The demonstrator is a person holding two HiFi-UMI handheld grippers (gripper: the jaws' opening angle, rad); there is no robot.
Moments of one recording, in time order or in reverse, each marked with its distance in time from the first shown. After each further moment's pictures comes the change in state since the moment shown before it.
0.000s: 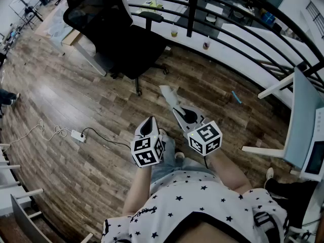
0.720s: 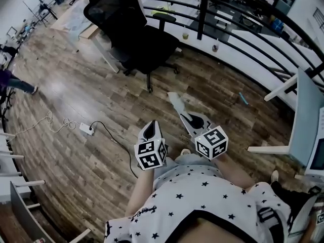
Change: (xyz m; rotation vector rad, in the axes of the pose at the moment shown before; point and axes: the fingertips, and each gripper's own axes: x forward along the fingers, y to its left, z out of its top) left arm -0.092 0.014 -0.038 -0.004 -0.046 0.056; right arm -0.056 0.076 -0.030 -0.012 0.022 0.045
